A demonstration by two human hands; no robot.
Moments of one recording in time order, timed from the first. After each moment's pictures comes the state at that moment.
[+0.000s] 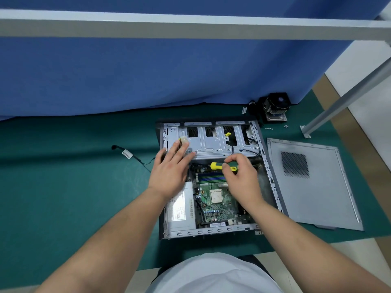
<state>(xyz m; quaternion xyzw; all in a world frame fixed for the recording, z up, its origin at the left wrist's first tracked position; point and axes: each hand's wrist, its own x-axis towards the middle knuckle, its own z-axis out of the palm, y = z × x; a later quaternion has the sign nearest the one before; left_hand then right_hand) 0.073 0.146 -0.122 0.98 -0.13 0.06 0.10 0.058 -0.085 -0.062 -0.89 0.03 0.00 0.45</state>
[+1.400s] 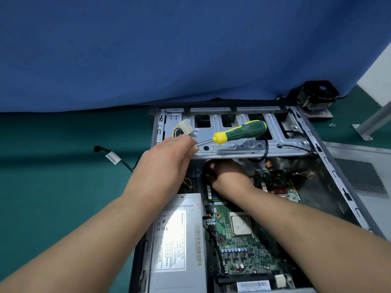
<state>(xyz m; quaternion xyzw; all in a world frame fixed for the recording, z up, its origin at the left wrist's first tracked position) 0.090 0.142 -0.128 0.95 -0.08 0.12 0.26 0.160 -0.041 -0.222 -0.97 -0.20 0.11 0.11</state>
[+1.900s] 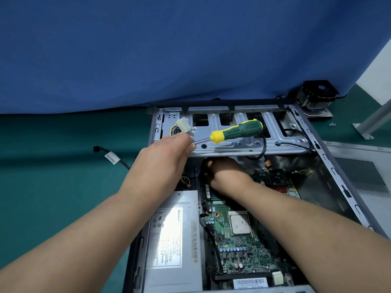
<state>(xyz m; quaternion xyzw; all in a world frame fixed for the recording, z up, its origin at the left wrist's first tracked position) 0.090 0.140 -0.127 0.96 -0.07 0.11 0.24 0.163 -0.037 -0.214 -0.96 -0.22 0.13 0.09</state>
